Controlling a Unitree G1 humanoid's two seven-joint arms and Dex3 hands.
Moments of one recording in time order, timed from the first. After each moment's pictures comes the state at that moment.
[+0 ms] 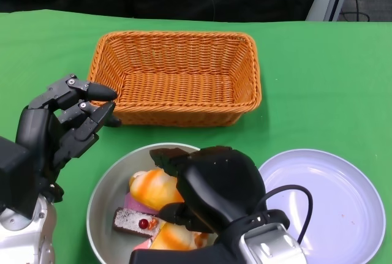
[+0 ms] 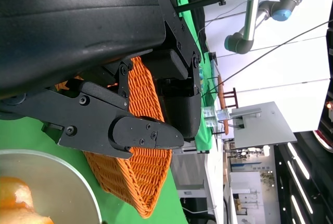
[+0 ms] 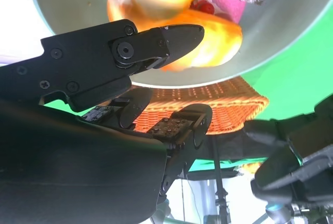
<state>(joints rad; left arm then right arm) -0.27 0.07 0.17 0.38 -0.19 -0.39 -0.21 -0.13 0.11 0.76 -0.26 -1.32 0.45 0.22</state>
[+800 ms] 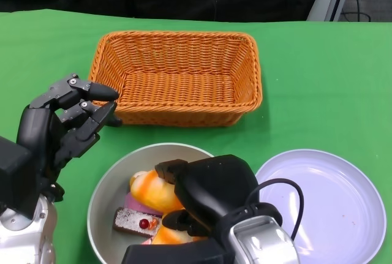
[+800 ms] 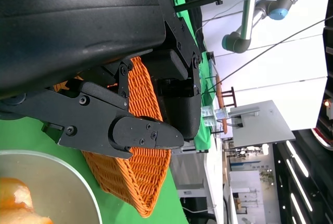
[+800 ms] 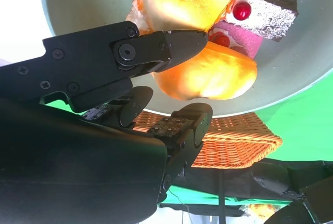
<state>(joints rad) -0.27 0.07 0.16 0.38 -0.18 -0.40 -0.21 -0.18 0.14 0.76 -0.18 -1.39 0.49 0.36</state>
